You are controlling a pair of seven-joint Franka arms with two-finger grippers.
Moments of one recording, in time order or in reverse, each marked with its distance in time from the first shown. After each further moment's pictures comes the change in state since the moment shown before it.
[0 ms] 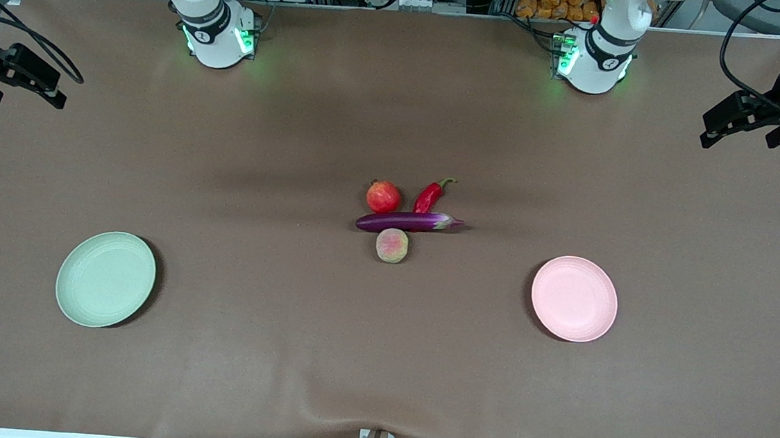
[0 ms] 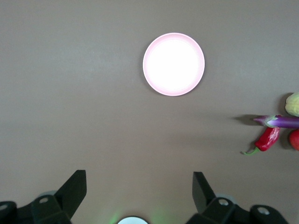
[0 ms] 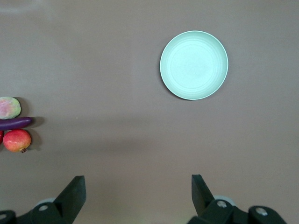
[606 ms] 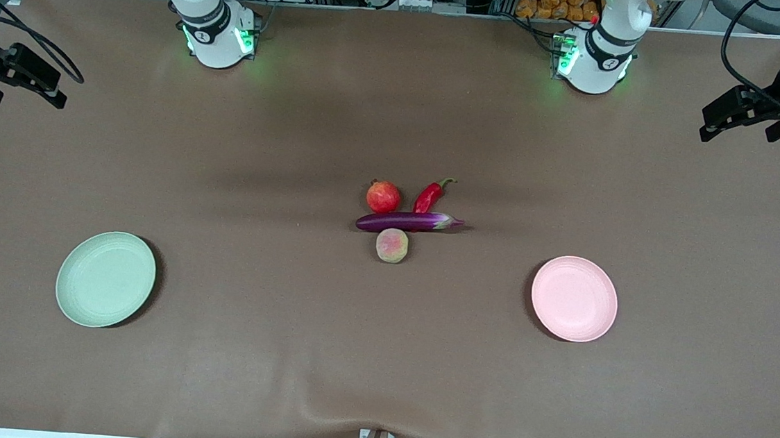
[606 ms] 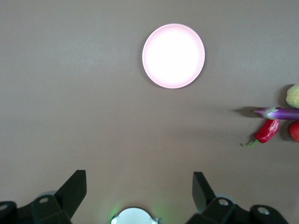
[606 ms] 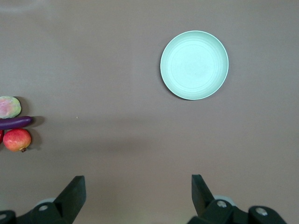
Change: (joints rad) left arm -0.001 0.020 -0.001 0.032 0.000 -0.057 0.000; right arm 0.000 0.000 0.000 0.000 0.001 -0.001 -0.003
